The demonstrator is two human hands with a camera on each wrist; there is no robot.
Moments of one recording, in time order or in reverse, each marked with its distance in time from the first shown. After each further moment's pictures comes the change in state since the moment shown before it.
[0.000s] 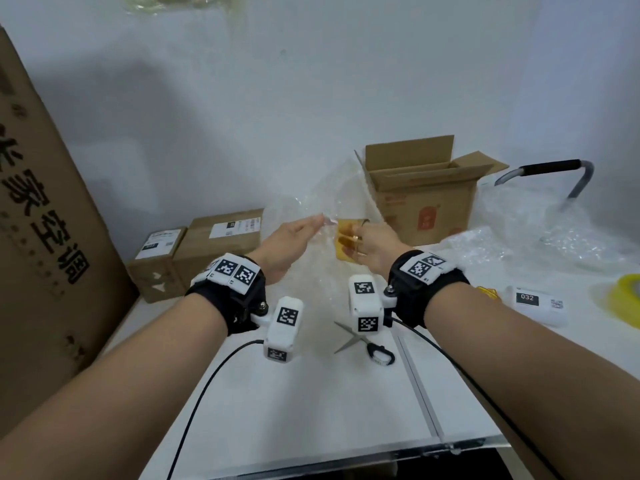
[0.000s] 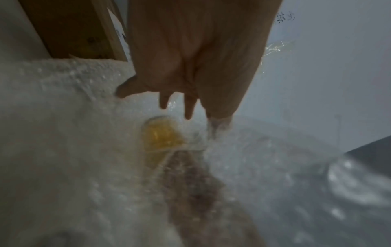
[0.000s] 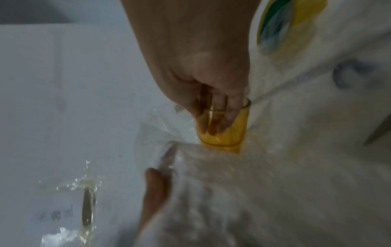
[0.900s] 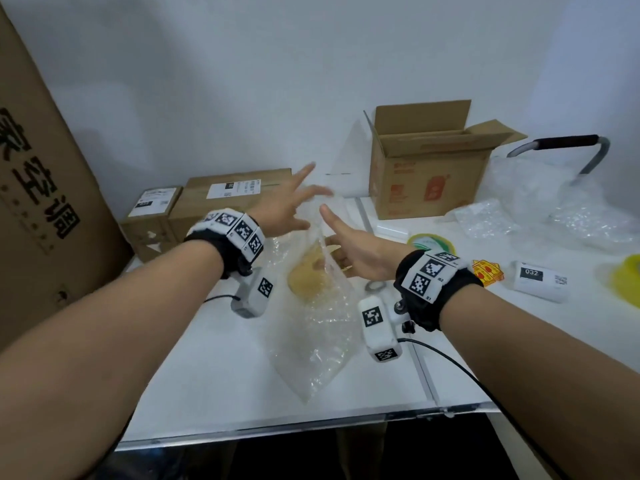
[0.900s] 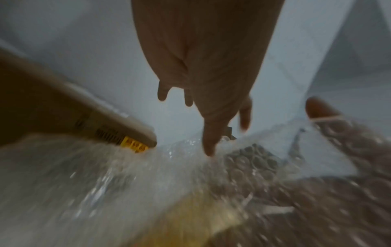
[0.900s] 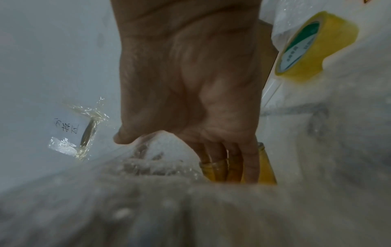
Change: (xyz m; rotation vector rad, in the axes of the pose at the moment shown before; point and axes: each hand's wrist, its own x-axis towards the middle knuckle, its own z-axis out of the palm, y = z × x) left_hand 0.049 -0.052 -0.043 0.960 -0.065 0.401; right_hand -0.036 0.048 0.002 -0.565 -0.526 0.143
